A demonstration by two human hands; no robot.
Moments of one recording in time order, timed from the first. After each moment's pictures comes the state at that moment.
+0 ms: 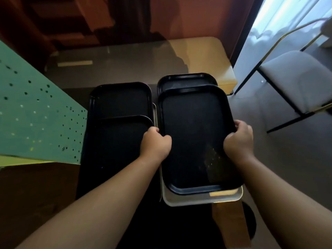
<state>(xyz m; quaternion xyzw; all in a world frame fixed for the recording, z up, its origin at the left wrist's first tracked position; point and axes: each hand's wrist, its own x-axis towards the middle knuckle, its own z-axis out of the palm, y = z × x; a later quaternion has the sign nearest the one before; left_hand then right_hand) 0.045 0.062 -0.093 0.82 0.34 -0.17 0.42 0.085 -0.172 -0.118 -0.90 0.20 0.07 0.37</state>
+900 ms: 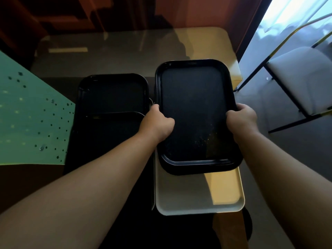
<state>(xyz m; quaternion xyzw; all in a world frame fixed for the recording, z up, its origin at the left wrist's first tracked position) 0.106 0.065 -0.094 0.82 0.29 -0.20 0.45 0.163 -0.166 -0.121 -0.83 0.27 0.15 0.47</state>
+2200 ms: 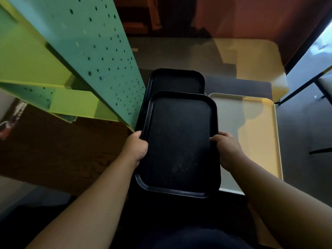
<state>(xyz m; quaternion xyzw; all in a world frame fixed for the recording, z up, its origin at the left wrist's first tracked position) -0.097 0.218 -0.088 0.70 0.49 -0.12 0.51 0.009 -0.020 -0.110 -0.70 0.25 0.34 0.57</state>
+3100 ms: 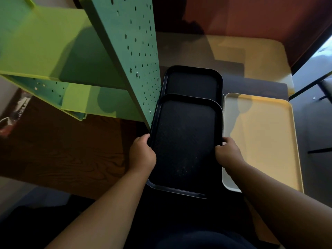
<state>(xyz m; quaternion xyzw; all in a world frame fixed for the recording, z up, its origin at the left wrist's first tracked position) -0.139 0.261 -0.127 0.84 0.41 -0.04 0.36 -0.024 0.035 -0.123 -0.86 0.17 0.31 0.38</state>
